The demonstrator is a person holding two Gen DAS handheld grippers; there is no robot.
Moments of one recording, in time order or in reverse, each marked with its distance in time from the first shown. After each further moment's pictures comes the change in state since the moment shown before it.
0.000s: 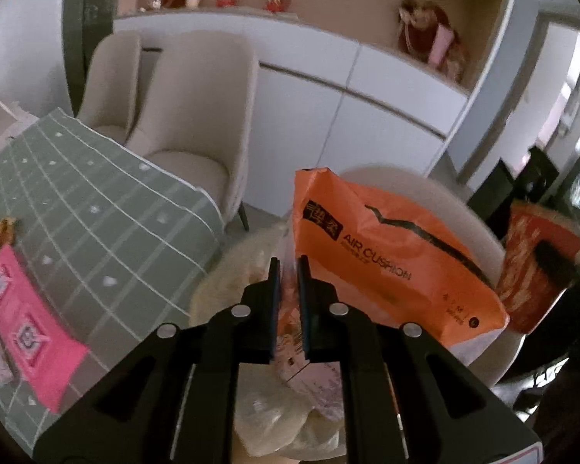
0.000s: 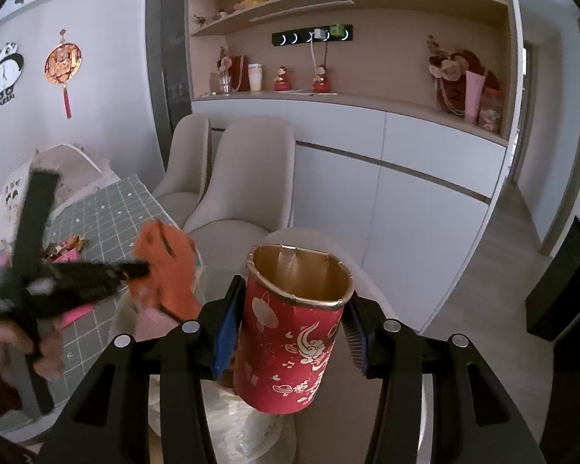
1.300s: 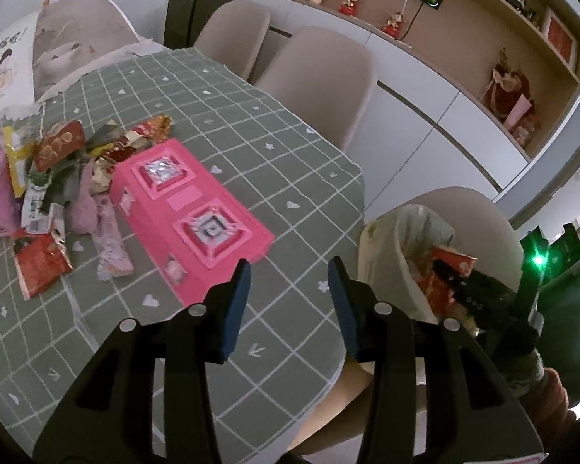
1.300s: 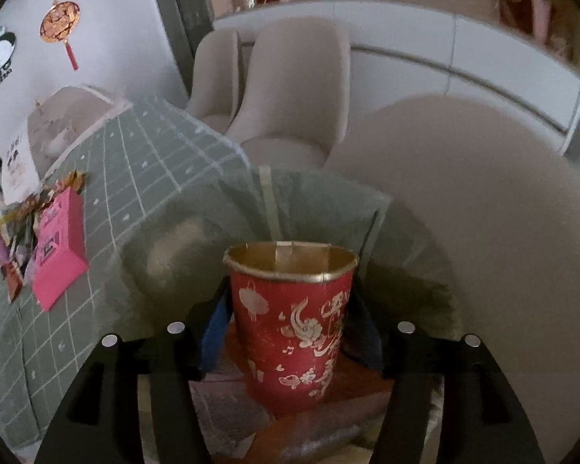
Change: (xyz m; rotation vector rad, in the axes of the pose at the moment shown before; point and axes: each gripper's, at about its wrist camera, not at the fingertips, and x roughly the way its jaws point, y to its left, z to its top) left arm -0.124 0.153 -0.082 -0.330 -0.025 0.140; right arm 0.137 0.080 -0.047 0.021 0.276 0.102
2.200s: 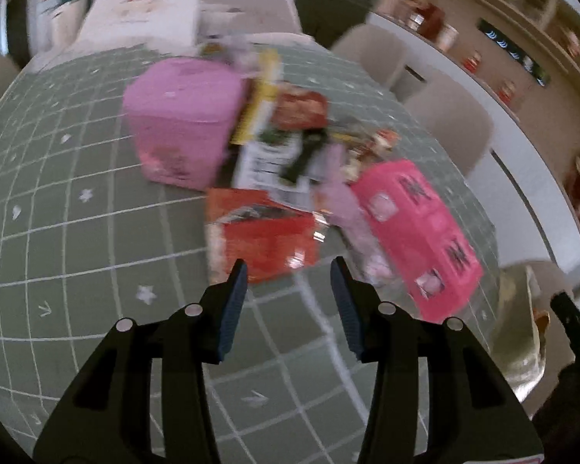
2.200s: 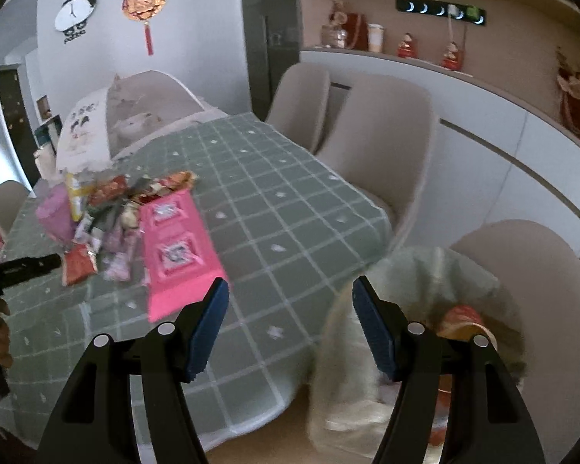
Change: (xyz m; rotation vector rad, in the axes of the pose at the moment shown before) left arm -0.037 0.211 -0.039 -0.319 -0.080 0.228; right arm -0.053 0.159 0.009 -0.231 -0.100 0.140
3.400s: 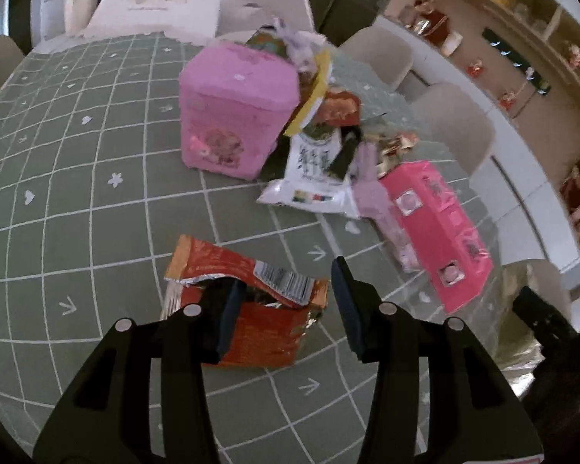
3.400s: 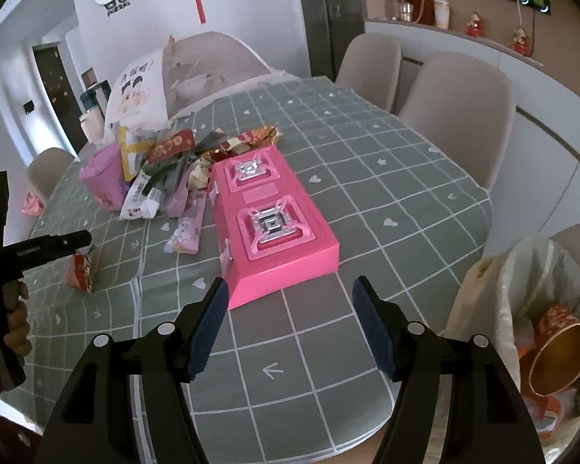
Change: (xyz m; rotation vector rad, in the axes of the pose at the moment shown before) left arm -0.003 0.038 -0.004 -0.011 0.020 0.001; right arm 0.045 0.065 -0.014 -0.074 0.114 0.182
